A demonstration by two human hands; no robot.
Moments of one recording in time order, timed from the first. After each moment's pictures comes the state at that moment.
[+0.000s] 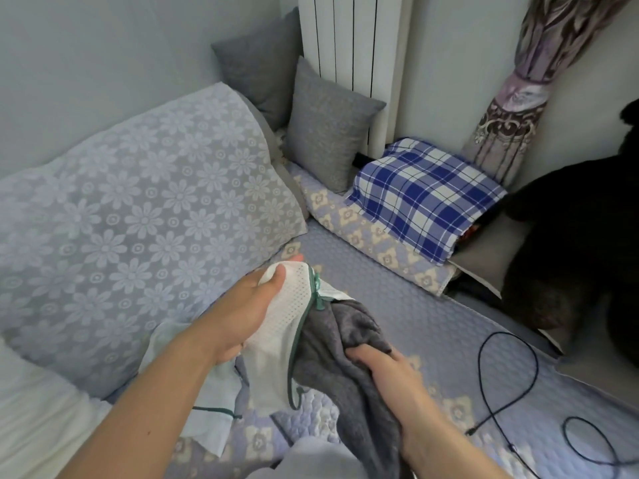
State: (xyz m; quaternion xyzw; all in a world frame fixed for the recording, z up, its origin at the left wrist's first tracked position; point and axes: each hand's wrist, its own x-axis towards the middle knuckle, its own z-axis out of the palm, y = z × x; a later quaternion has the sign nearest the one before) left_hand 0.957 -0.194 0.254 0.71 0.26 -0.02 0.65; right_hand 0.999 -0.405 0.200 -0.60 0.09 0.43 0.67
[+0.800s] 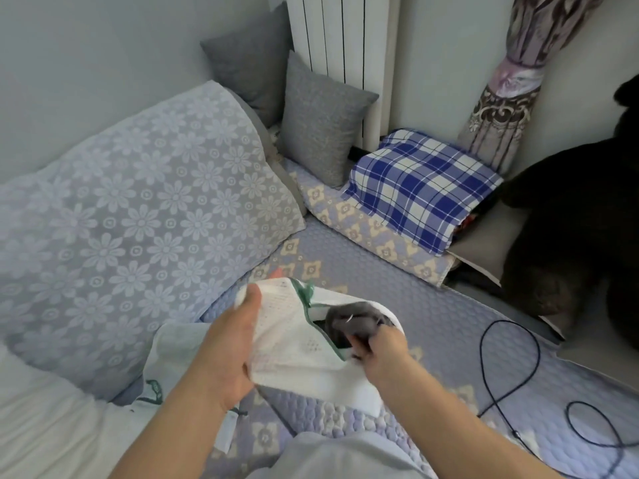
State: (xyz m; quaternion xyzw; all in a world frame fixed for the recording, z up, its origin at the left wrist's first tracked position) left_hand 0.928 -0.234 0.257 0.48 0.38 0.06 0.79; right_hand 1.054 -0.359 0.105 -0.47 0.29 0.34 0.76
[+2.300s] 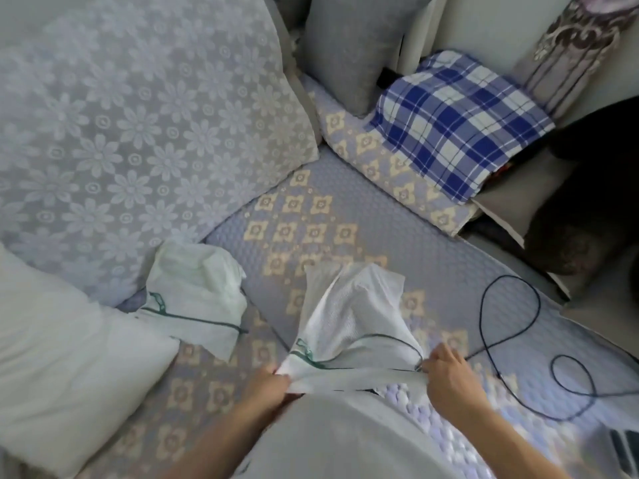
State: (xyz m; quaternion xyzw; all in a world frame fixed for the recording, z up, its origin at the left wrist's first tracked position) left_hand 0.807 -0.256 -0.009 0.58 0.61 -0.14 0.52; right_hand 0.998 -0.526 -0.011 -0.92 -0.30 0.24 -0.01
